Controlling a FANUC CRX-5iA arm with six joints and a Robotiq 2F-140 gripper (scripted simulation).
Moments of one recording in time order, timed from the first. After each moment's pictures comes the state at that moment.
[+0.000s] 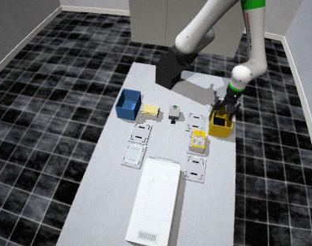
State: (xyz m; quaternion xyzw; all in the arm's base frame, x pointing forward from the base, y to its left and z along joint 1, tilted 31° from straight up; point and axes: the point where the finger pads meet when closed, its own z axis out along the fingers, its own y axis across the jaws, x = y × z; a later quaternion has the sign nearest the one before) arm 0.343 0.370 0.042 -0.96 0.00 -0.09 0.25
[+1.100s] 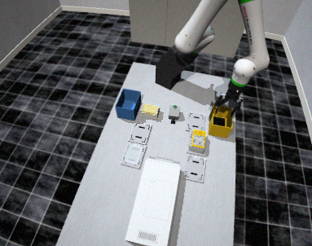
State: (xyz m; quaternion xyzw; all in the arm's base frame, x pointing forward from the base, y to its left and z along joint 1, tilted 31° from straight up) arm 0.336 0.351 0.075 -0.96 0.00 -0.09 0.25
